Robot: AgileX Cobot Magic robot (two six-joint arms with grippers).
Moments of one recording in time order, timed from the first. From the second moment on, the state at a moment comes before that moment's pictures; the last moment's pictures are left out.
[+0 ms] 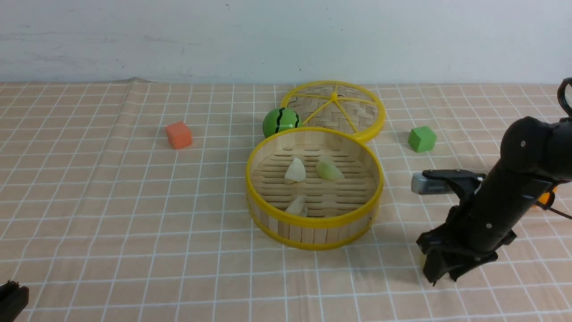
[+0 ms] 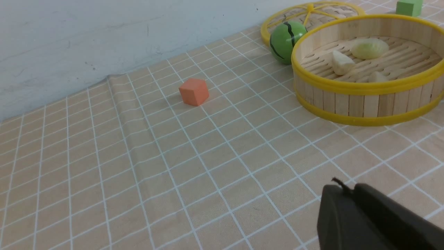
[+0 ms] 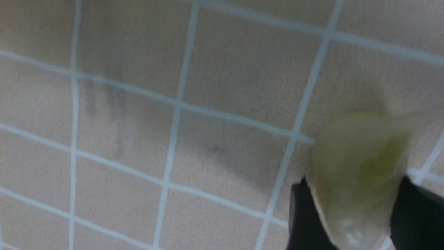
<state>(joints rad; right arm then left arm) 0.15 1.89 -1.16 0.38 0.86 -0.31 -0.43 0.18 -0.25 0.29 0.39 -0.07</state>
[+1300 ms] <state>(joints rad) 0.15 1.98 -1.33 0.39 0.89 -0.57 -0.43 0.18 -0.25 0.29 0.39 -0.07</state>
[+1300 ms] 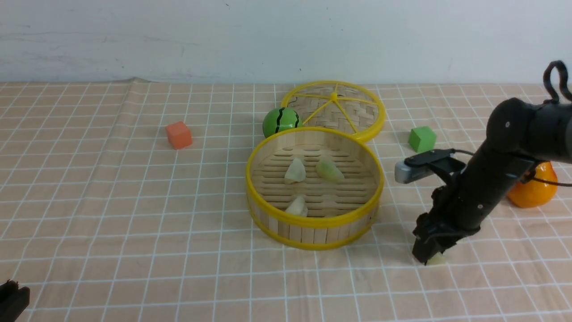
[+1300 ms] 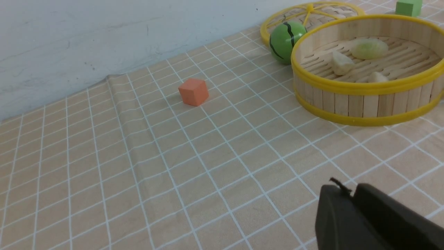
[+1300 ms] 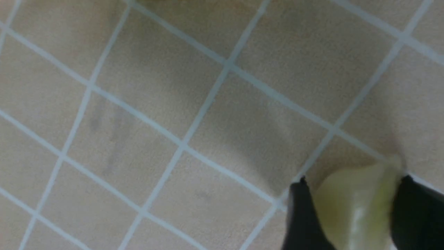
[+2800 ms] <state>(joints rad) 0.32 2.00 -1.59 0.50 0.75 -0.89 -0.43 0.18 -0.25 0.29 0.38 -0.07</state>
